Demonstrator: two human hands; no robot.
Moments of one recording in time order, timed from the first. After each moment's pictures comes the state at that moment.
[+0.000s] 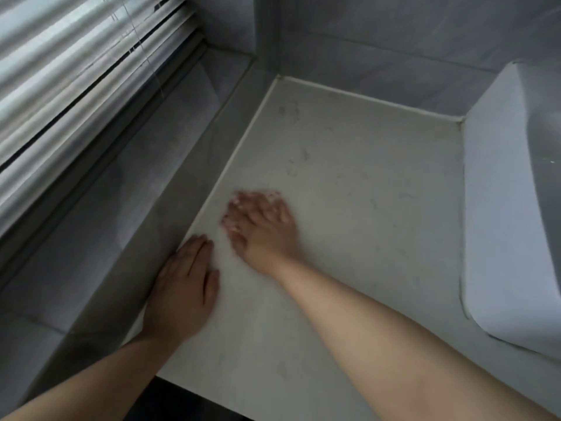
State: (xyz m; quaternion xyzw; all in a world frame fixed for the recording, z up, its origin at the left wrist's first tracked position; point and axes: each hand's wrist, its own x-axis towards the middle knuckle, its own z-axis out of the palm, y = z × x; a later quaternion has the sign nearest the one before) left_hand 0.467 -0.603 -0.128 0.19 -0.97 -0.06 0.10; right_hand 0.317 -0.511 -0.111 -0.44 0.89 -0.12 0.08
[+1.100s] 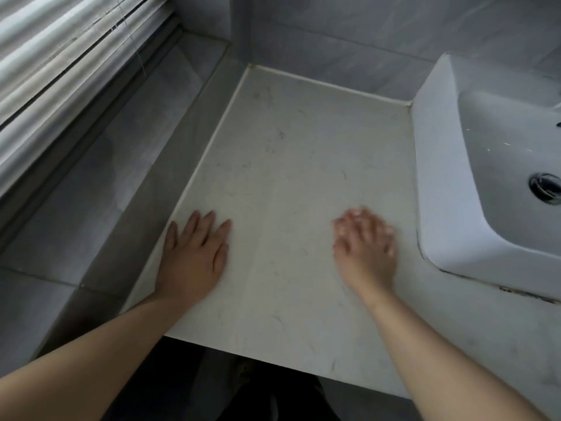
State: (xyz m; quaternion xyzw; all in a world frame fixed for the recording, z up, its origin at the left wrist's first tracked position) left_hand 0.464 -0.585 -0.120 0.13 -0.99 -0.04 0.07; right_hand 0.342 -0.335 -0.119 -0.12 0.99 -0.08 -0.01
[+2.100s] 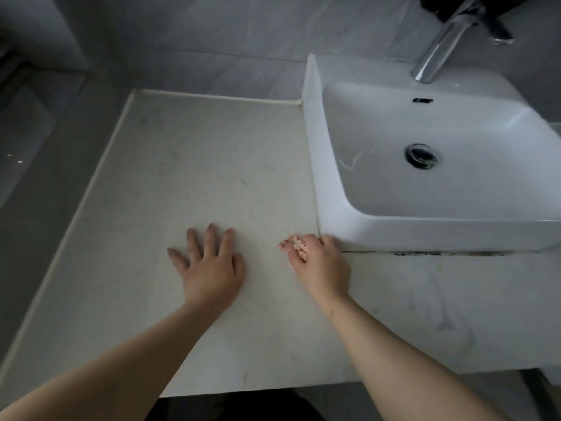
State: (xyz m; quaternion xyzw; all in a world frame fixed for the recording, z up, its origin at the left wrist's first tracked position) left_hand 0.380 -0.424 -0.107 0.16 -0.98 -0.10 -0.07; right_hand 0.340 -0.253 -0.102 -0.02 0.97 -0.22 -0.07
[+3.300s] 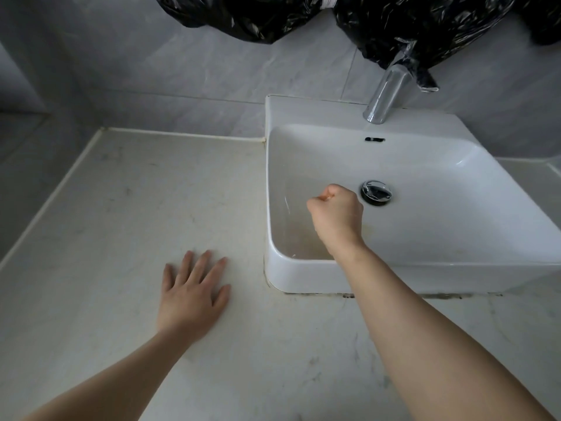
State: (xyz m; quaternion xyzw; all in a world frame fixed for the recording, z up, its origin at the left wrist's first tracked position) left_hand 0.344 -0.370 -0.118 0.09 -0.99 -0.09 -0.01; right_hand 0.221 -0.170 0.006 0.10 0.87 -0.48 -0.04
